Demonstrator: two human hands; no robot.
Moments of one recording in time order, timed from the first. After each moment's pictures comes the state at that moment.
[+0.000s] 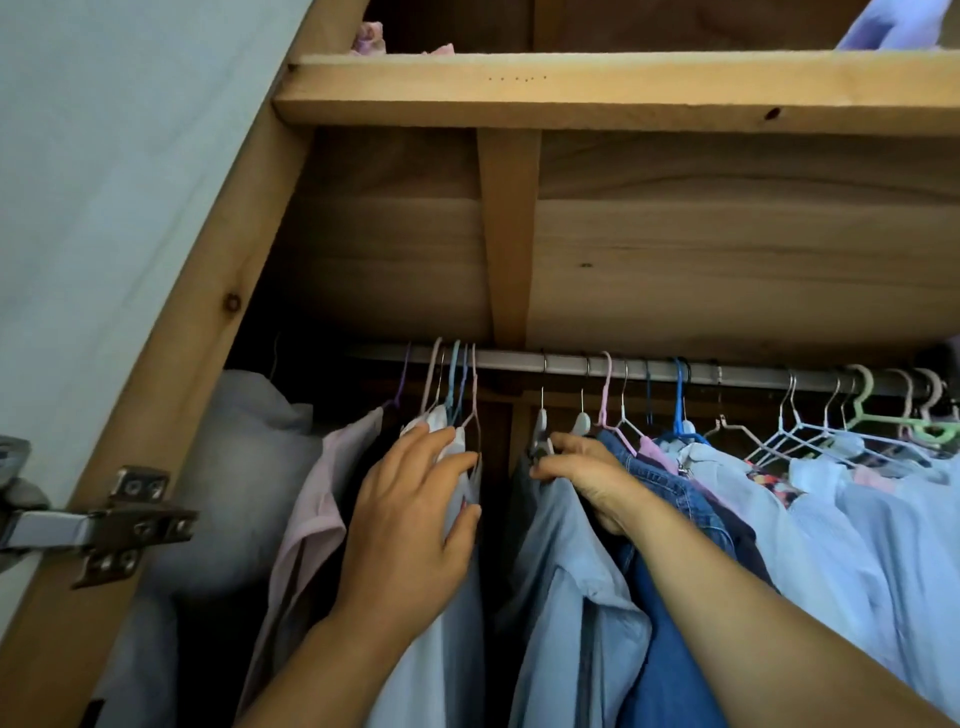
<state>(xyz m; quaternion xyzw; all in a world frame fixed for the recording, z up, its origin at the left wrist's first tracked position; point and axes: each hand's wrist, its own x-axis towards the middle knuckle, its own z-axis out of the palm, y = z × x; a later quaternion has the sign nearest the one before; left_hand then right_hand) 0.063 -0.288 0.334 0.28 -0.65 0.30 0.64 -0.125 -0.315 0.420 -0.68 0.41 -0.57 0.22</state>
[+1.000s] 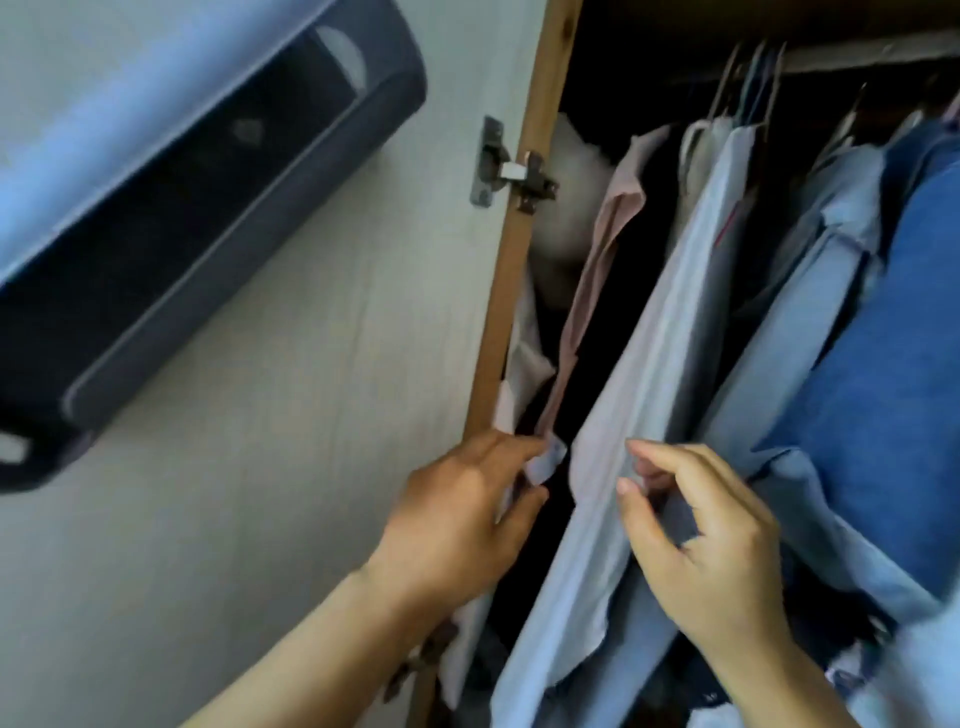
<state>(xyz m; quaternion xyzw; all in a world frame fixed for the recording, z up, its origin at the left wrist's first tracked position) 0.123 -0.040 0.110 0.55 -0.67 0.18 0.47 -0.056 -0.106 0.133 -0.79 0.18 -0.59 -0.07</state>
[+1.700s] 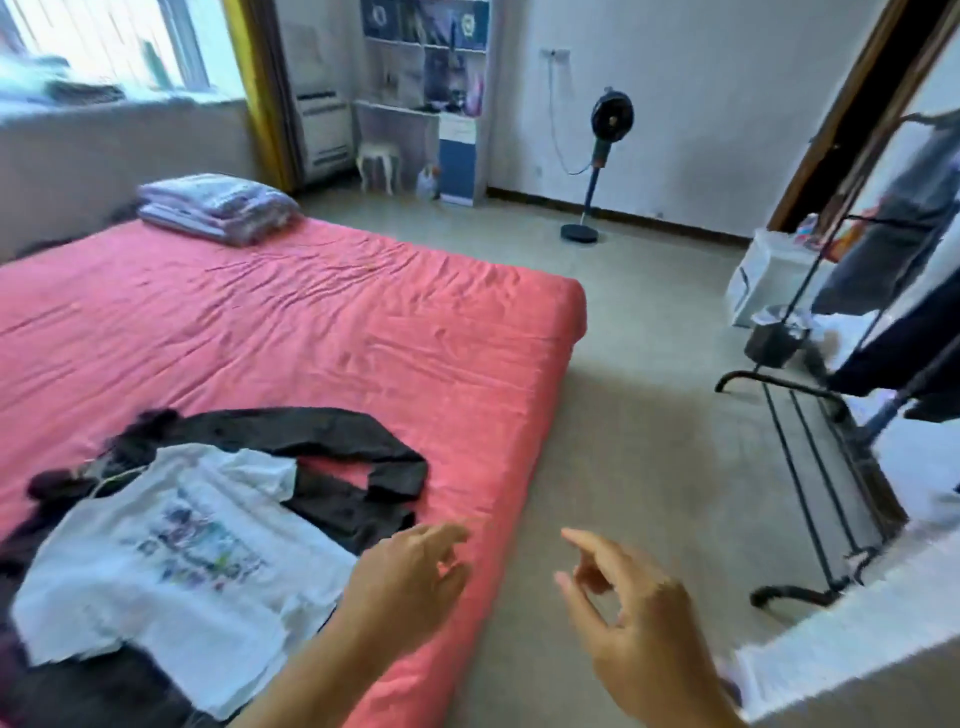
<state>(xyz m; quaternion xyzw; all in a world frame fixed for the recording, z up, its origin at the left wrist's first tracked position) 0.256 0.525 -0.126 0.96 -0.07 0.04 0.26 0.248 0.316 -0.106 -0.89 -0.20 -0.22 0.35</state>
